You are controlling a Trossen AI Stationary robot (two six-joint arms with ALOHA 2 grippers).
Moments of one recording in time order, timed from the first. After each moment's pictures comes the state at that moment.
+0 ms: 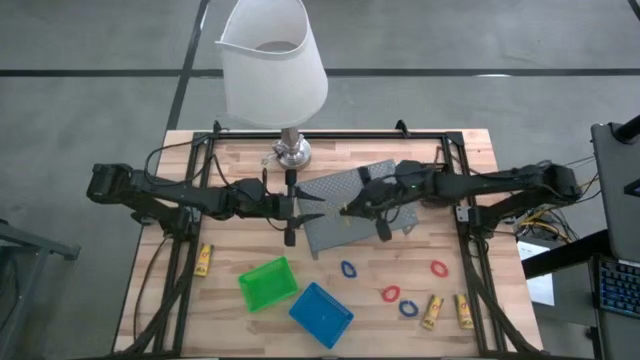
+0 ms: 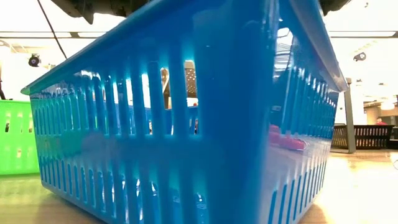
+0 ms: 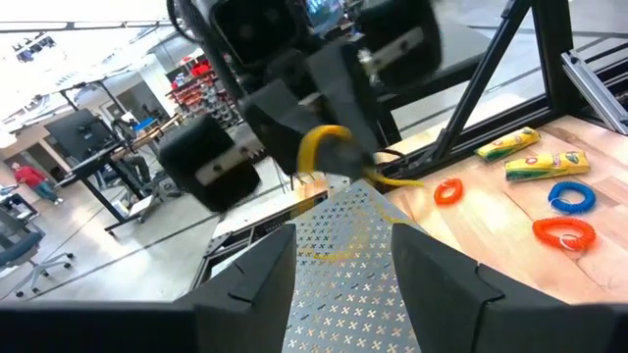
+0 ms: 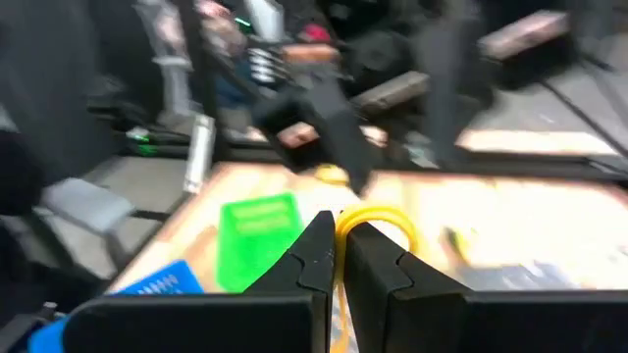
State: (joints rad) left arm -0.05 1.35 0.75 0.50 -0.06 0.46; right arm -0.07 1.27 0.83 0.24 -0.30 0.05
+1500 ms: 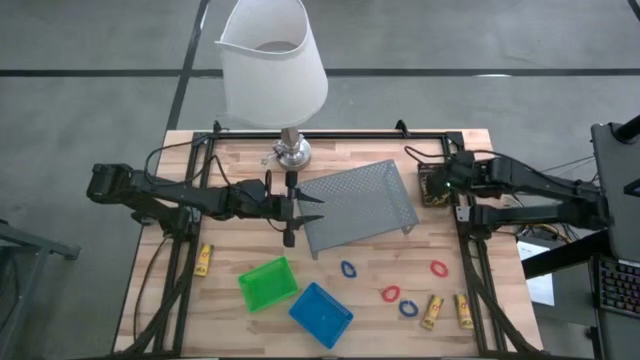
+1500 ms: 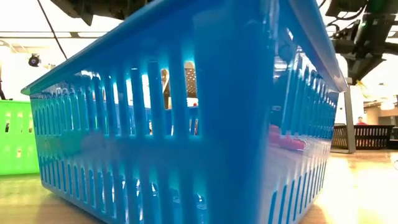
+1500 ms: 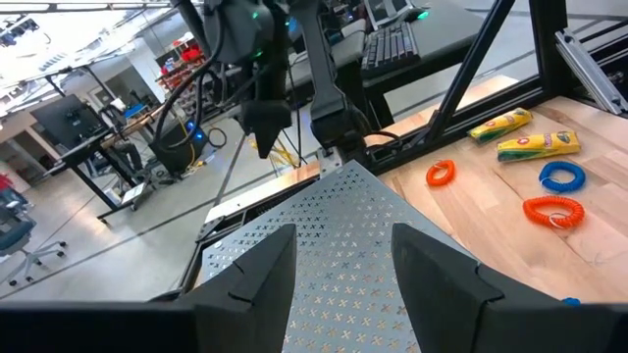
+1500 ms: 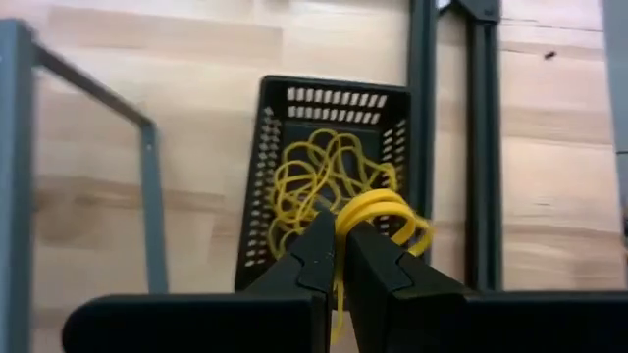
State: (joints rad) left arm -0.04 1.35 0.75 0.45 -0.06 0.46; right arm -0.27 0.81 0.82 -1.35 0.52 1.16
